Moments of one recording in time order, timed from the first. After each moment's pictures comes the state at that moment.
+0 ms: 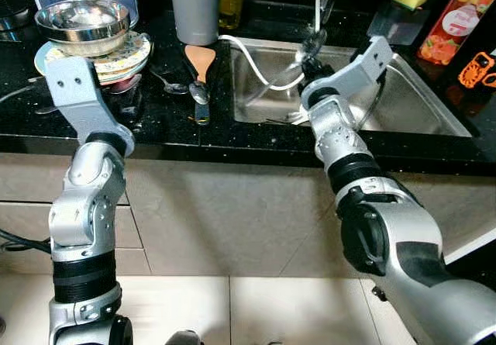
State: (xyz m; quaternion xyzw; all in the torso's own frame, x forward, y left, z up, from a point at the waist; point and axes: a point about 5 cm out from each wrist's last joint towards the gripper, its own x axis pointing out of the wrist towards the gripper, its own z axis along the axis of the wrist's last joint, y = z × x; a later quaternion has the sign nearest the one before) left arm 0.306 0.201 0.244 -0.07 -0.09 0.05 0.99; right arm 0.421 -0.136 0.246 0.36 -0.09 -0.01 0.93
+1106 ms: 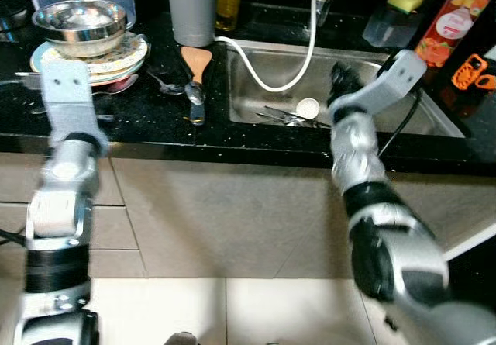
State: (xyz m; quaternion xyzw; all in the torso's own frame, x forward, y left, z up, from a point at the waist) left arm 0.315 0.251 0.237 0.09 0.00 0.15 0.98; right arm 0.391 -0.162 0.198 0.26 -0.12 -0.02 0.96
